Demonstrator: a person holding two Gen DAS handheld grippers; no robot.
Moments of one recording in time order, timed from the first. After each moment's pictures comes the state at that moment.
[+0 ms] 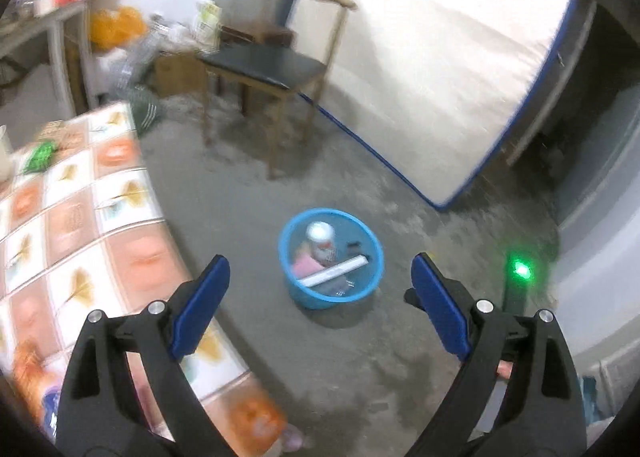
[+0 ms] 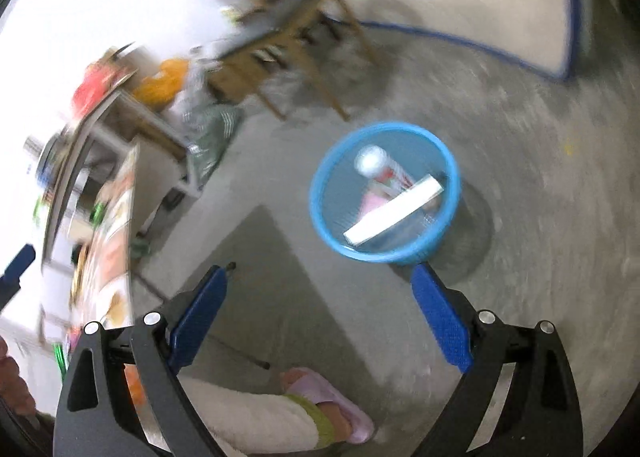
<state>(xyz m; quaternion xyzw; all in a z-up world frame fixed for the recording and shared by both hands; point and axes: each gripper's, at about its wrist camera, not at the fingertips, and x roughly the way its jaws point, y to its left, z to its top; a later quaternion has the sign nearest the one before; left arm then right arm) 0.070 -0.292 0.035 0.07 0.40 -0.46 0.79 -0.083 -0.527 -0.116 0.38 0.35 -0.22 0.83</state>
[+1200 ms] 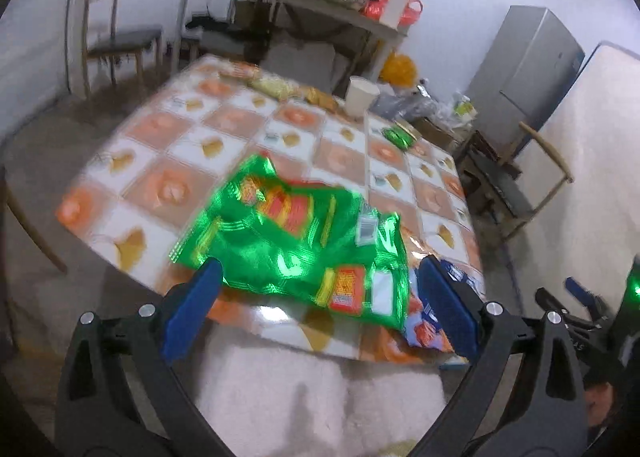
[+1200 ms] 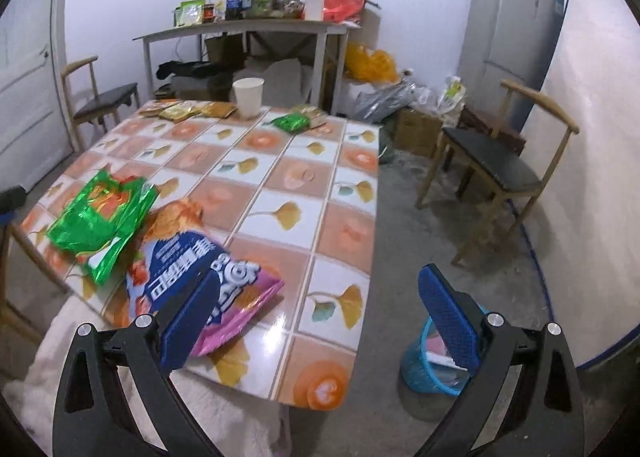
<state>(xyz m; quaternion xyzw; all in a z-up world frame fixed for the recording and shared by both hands) 0.041 0.099 0.027 -0.17 0.39 -0.10 0.90 0.023 -0.250 0.048 -0.03 0.36 -0.03 0.93</state>
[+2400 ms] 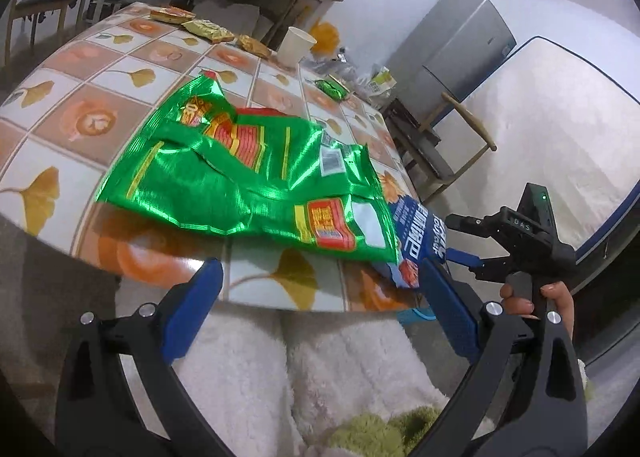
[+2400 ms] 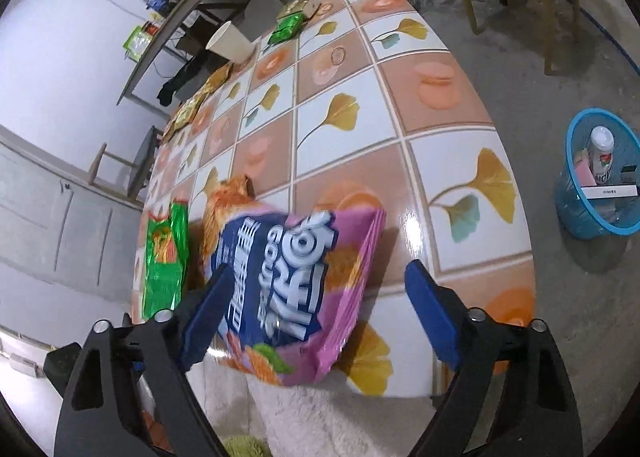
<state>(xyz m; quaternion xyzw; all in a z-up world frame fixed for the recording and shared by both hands) 0.045 0.118 -0.043 -0.20 0.39 -0.27 0.86 0.092 -0.263 -0.048 0.32 0.49 0.04 0.81</state>
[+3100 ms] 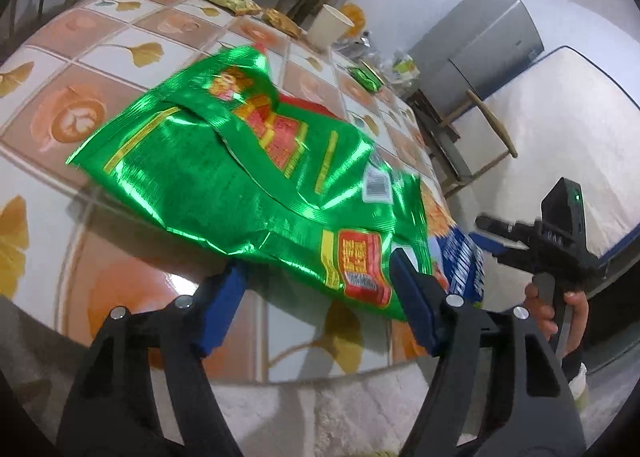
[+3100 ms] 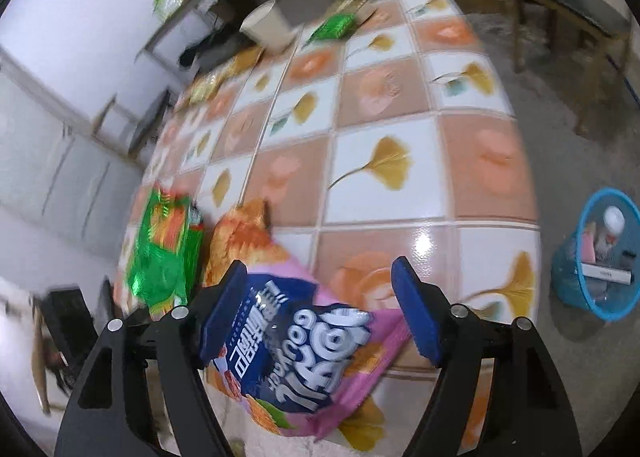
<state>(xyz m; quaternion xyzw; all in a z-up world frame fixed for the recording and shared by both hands) 0.115 0.123 -0.068 -0.23 0.44 -0.24 0.84 0.152 -0.245 -0.036 0.21 0.52 0.10 0.82</state>
